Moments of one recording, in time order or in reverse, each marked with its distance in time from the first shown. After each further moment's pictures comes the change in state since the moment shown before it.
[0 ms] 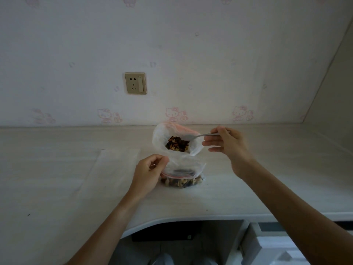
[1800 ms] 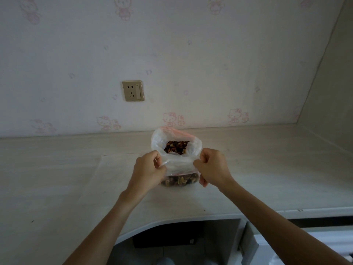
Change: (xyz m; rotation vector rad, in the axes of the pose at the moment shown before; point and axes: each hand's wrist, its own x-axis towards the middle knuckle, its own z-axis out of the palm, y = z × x) left_hand -0.001 0.043 -0.006 0.444 -0.009 0.030; right_hand -0.041 0.023 0.025 -0.483 -0.050 -0.027
